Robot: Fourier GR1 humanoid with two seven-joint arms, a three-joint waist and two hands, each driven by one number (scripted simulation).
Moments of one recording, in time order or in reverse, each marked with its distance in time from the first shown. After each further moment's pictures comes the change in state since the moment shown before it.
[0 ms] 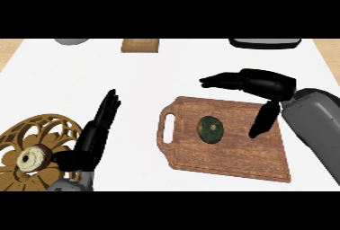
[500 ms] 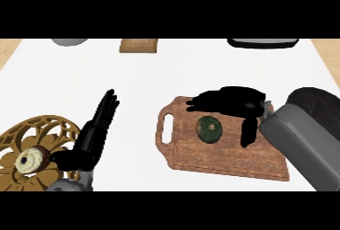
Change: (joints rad) left arm 0.005 -0.014 0.026 0.012 -0.012 -0.017 -0.009; right arm 0.020 0.066 0.146 -0.014 0.289 -0.049 0.017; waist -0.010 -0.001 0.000
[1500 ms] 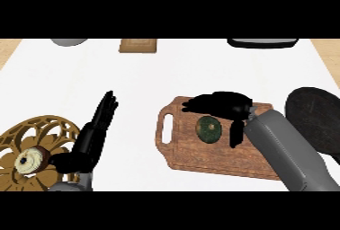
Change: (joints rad) left arm 0.028 -0.049 0.052 -0.016 -0.061 -0.058 0.008; right arm 0.057 0.184 -0.153 0.139 0.263 0.003 -0.056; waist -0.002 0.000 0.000
